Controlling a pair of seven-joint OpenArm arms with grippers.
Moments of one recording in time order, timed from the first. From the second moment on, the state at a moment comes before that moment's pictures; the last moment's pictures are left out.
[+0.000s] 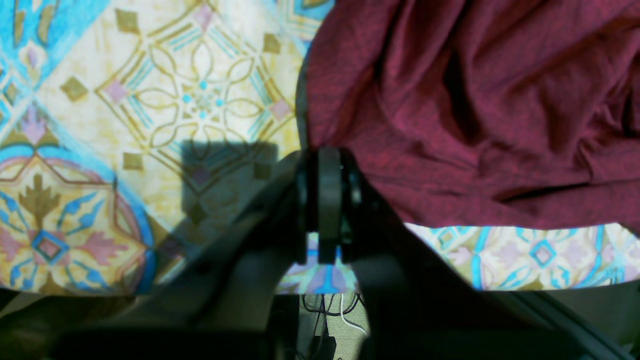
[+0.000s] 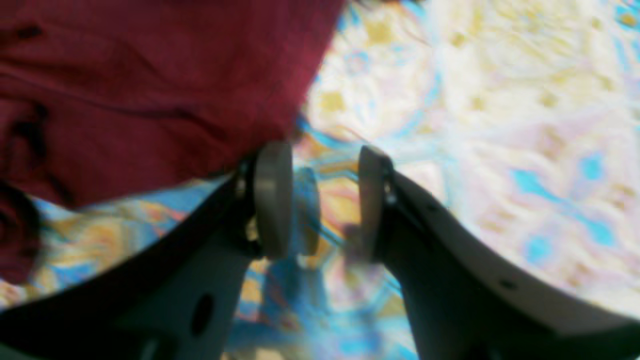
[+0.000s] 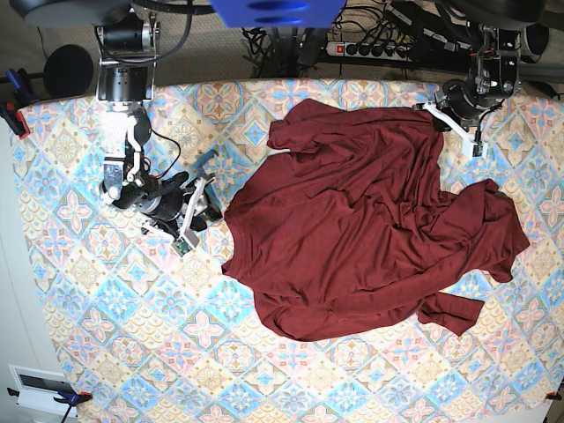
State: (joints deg) left arm 29.1 -24.9 -12.7 102.9 -36.5 -1.1 49.0; right arm 8.0 11.0 3.3 78.7 17.2 42.8 -47.1
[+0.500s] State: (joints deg) left arm 29.1 -24.8 -12.7 102.9 -36.5 -1.1 49.0; right arm 8.6 7.2 3.2 70.3 20.8 42.7 -44.6
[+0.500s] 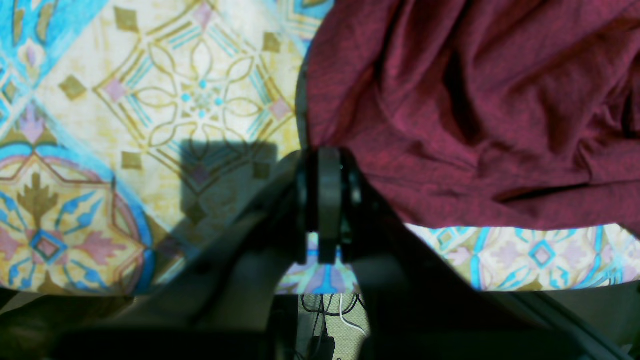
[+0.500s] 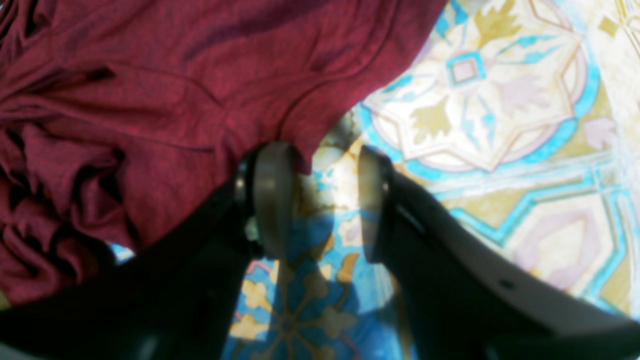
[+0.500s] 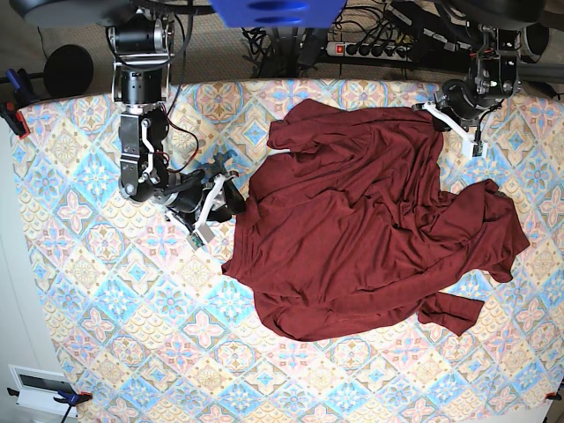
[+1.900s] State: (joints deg) left arm 29.1 -23.4 -12.4 102.9 -36.3 -1.1 49.0; right arm 13.4 4.6 2.7 70.0 20.2 42.8 -45.5
